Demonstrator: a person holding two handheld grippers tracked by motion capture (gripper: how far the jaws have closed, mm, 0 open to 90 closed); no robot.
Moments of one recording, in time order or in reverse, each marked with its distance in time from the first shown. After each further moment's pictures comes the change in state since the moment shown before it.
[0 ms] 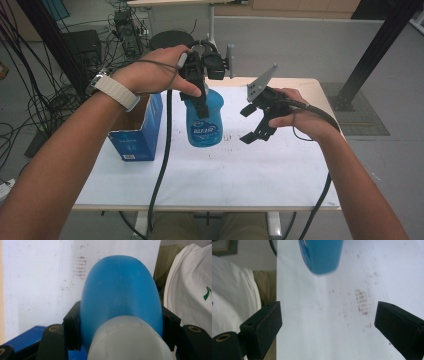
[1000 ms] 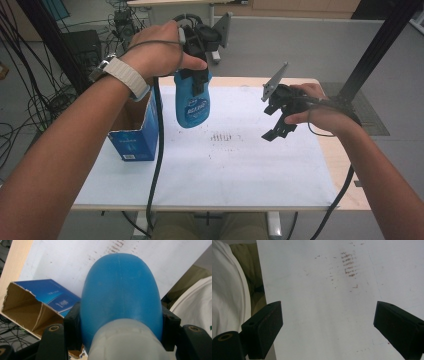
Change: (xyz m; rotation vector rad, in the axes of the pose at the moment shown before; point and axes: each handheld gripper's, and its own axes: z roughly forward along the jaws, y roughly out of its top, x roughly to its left) left arm 0.024 -0.002 -0.034 0.102 0.111 -0.458; right arm -0.011 -0.023 -0.023 0.186 -0.078 0.065
